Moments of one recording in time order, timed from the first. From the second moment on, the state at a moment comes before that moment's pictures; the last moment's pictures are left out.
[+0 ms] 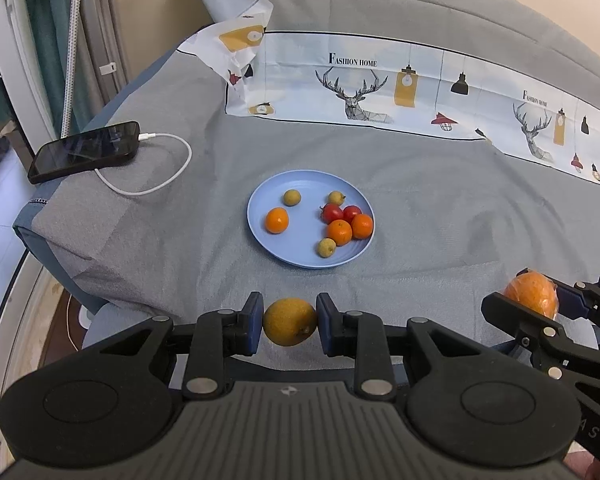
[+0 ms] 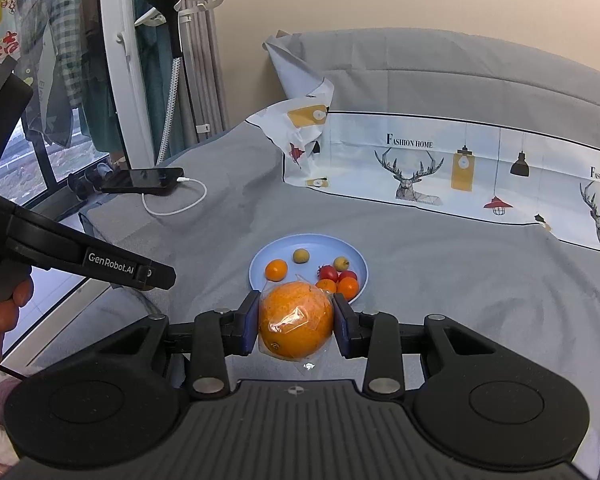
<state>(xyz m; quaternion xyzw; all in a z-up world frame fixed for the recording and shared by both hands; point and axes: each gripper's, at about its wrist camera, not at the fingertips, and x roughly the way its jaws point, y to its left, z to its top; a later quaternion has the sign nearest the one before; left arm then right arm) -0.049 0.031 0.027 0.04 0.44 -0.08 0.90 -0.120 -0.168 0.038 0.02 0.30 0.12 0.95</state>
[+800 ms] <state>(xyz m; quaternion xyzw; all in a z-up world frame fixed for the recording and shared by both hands) -0.031 0.034 0.015 0.04 0.46 -0.08 0.89 -0.106 -0.162 0.031 0.02 0.32 0.12 0.94</state>
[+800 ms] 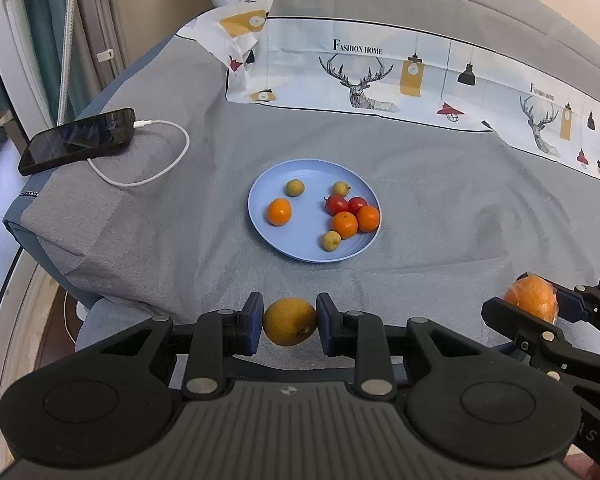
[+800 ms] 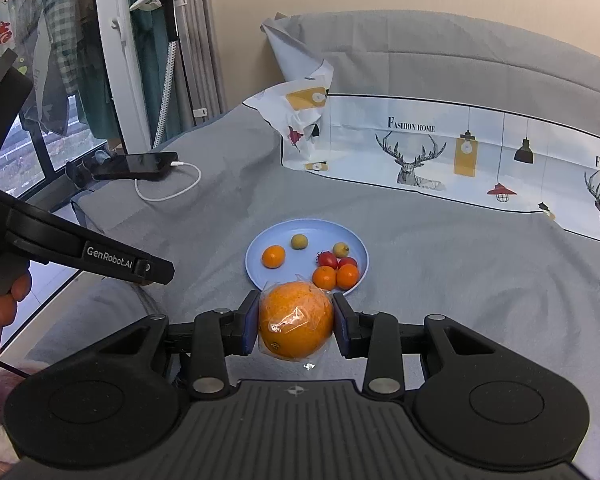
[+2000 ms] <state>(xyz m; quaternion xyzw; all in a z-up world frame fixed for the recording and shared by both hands) 0.122 0.020 -0.043 0.04 0.51 -0.06 0.85 0.031 -0.162 -0.027 0.02 0.38 0.13 0.92</state>
